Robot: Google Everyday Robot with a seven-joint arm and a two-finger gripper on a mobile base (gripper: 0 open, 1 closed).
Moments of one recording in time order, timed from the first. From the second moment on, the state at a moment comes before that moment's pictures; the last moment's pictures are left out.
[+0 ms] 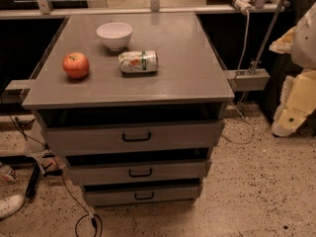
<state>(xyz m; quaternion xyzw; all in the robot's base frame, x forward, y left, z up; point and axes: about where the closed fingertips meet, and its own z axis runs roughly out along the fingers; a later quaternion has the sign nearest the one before) 0.438 -0.217 0.976 -0.60 0.78 -0.03 0.16</state>
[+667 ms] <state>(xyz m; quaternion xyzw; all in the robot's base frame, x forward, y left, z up) 0.431 -0.217 0.959 -0.60 0.79 -0.04 0.15</state>
